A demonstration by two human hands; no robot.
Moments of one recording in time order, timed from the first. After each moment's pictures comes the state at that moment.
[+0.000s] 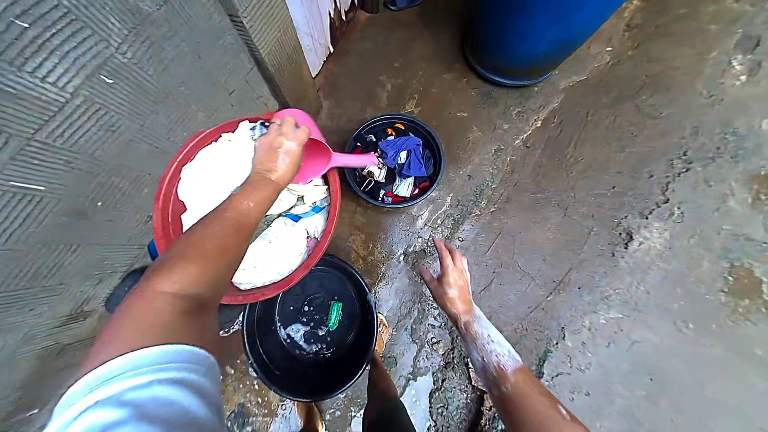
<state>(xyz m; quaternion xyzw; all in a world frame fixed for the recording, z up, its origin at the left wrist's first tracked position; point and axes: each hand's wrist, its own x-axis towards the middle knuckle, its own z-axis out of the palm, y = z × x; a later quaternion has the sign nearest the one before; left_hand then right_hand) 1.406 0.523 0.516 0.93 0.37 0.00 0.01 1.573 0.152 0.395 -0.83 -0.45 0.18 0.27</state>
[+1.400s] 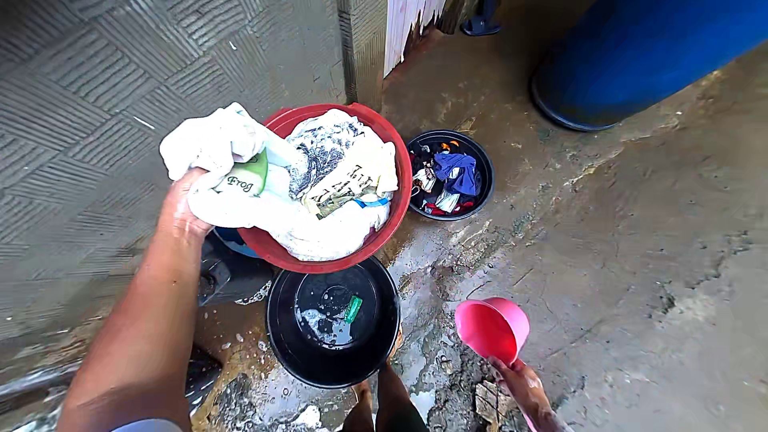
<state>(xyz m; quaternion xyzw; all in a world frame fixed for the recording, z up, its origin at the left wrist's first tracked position) 1.084 0.485 0.561 0.38 0.50 0.51 0.58 1.534 -0.024 0.334 -0.87 -0.10 0.46 0.13</state>
